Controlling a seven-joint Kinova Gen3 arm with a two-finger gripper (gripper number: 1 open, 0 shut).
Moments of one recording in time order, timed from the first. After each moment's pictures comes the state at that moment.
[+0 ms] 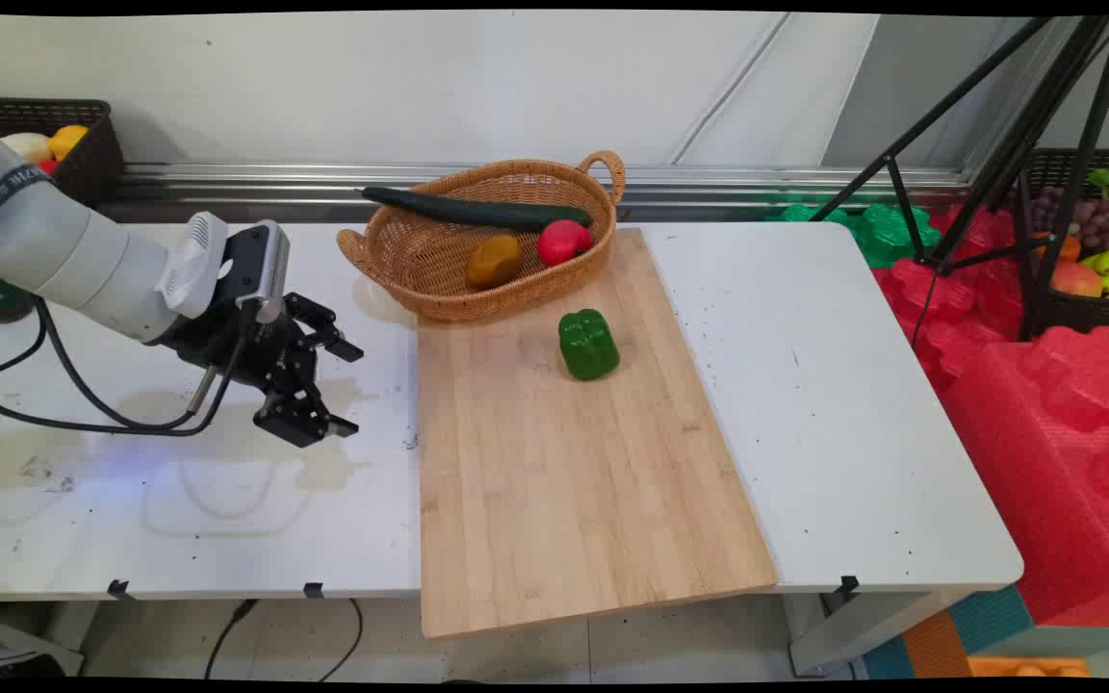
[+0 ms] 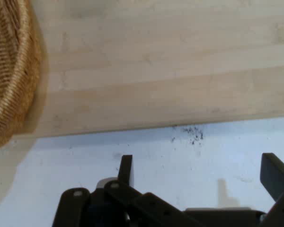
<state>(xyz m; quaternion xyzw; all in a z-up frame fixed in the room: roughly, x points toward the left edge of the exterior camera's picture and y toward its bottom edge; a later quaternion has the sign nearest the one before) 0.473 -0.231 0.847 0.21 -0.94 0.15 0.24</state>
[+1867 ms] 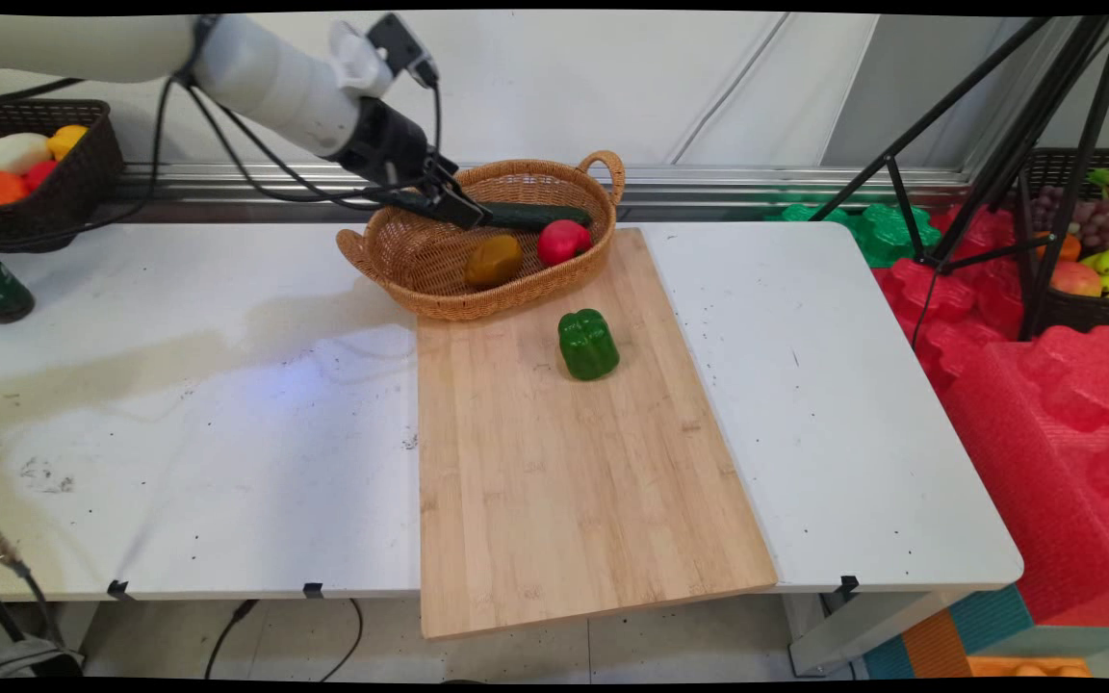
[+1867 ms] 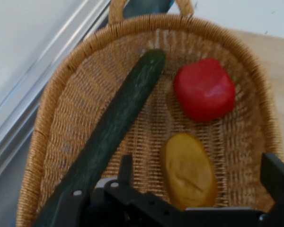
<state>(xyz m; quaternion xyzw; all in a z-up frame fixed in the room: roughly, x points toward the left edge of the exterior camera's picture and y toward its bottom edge) 0.431 -0.419 0.905 0.39 -0.84 0.25 0.29</state>
